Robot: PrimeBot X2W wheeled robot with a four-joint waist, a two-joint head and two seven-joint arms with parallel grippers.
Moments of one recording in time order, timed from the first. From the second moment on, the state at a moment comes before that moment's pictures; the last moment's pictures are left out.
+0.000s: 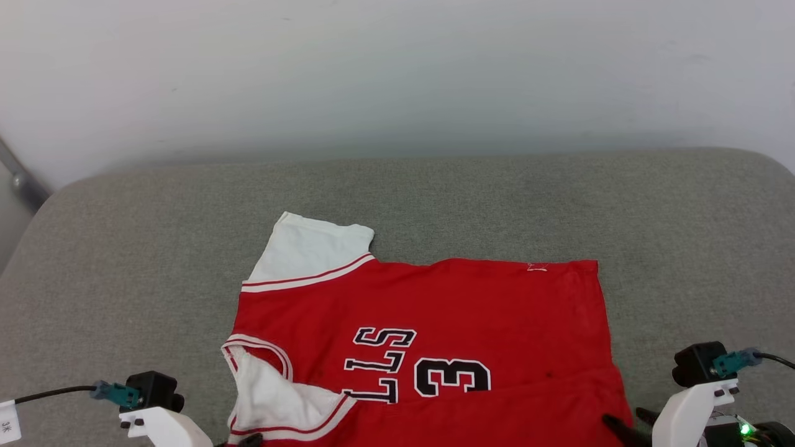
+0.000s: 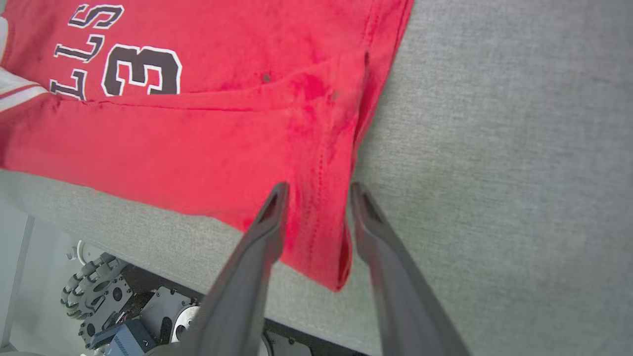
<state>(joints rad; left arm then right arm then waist) 0.06 0.65 -0.41 -0.03 -1.14 0.12 0.51 0.01 -0.36 0.16 0.12 0.59 0.13 0.69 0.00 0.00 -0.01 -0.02</state>
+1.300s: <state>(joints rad) -0.79 0.69 -0.33 0.33 -0.94 0.02 0.51 -0.25 -0.12 0.01 -0.17 0.24 0.13 0.14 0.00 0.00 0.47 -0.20</state>
